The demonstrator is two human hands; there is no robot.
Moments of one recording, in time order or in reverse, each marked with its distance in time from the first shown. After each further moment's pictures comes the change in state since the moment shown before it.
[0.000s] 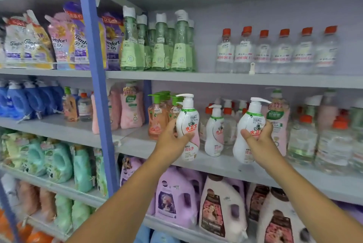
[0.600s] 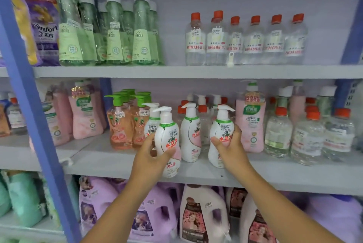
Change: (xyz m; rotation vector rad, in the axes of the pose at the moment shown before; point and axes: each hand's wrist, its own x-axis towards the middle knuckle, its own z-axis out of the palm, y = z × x) left_hand 0.042 -0.071 0.032 -0.104 -0.015 0.026; right_hand 0.045 0.064 0.036 0.037 0.101 -0.042
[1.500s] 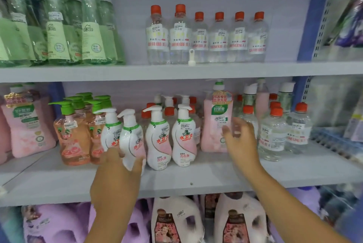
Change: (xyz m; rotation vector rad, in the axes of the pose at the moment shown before) left_hand -0.001 0.004 0.037 0.725 0.270 0.044; right_hand 0.025 0.007 -0.088 -0.188 0.377 -0.053
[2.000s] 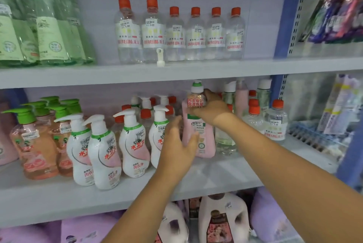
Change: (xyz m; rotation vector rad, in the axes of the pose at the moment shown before) left_hand -0.008 0.140 0.101 -0.655 -0.448 0.320; right_hand 0.100 -0.049 0.001 -0.300 -0.383 -0.046
